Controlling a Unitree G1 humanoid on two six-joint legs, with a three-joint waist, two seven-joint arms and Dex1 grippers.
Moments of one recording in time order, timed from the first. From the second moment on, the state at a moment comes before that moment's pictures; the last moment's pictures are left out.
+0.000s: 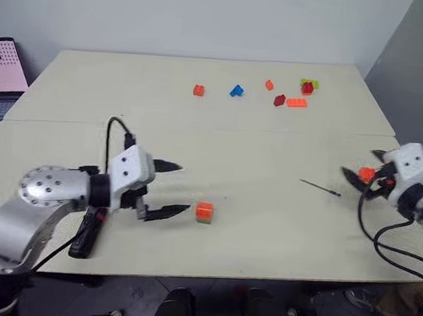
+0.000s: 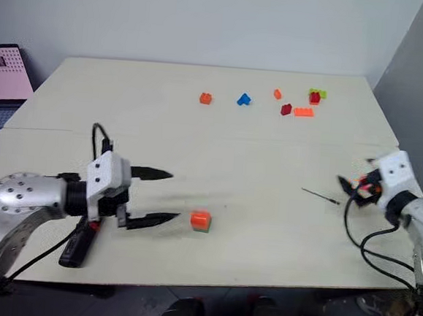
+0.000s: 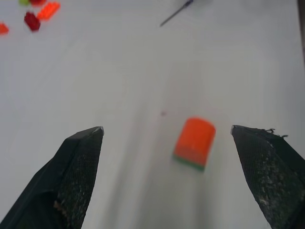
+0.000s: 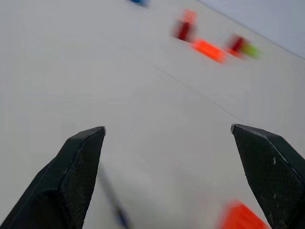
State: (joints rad) left arm -0.08 1.00 0.18 -0.50 -0.49 0.51 -1.05; right arm -0.22 -0.82 -0.13 -0.23 0.31 0.38 0.84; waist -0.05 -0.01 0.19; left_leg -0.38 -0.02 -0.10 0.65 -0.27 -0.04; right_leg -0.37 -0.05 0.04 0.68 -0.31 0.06
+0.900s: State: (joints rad) left arm 0.10 1.09 0.29 -0.54 -0.46 0.47 -1.14; right arm -0.52 -0.39 0.50 -0.03 0.12 0.38 1.01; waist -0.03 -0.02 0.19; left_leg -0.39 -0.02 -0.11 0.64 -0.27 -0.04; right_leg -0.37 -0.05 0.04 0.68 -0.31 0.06
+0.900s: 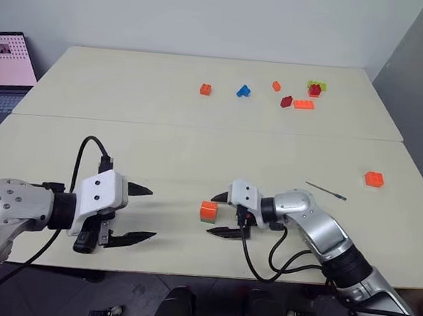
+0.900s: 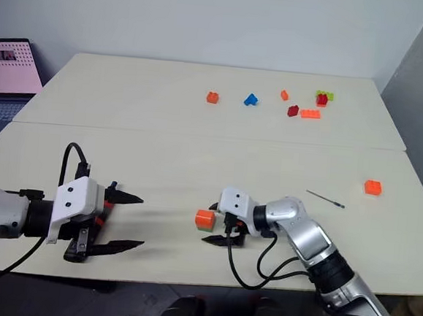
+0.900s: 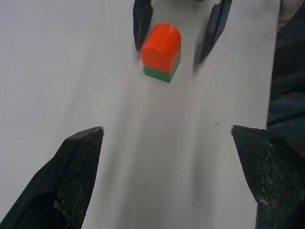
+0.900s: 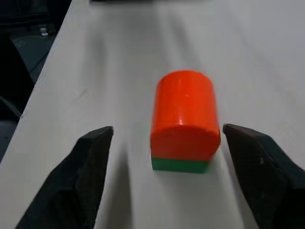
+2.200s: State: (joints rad) left arm -0.32 0.74 -0.02 -0.50 -0.51 0.45 -1.02; right arm 0.00 -0.67 -0.51 -0.02 0.22 0.40 0.61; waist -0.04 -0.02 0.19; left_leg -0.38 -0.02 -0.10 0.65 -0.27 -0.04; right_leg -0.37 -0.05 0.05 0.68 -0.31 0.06
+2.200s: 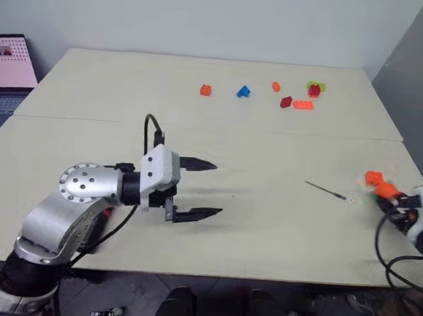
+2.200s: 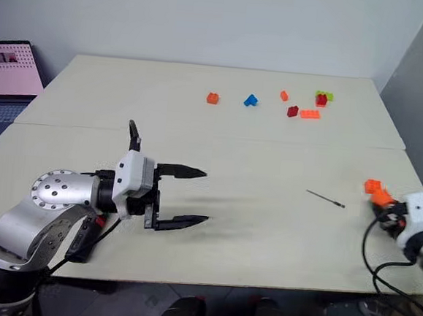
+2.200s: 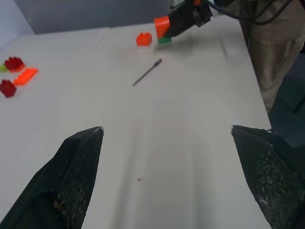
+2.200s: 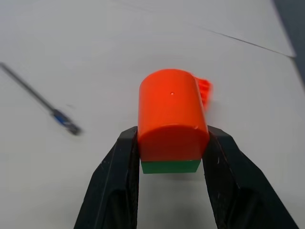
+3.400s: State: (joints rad) left arm -0.25 0.90 0.10 -0.48 -0.40 0.64 -0.83; right arm -0.05 -0.95 -0.52 -0.02 0.32 0.33 0.81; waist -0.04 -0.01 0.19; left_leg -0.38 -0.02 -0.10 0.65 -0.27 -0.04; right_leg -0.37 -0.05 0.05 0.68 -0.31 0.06
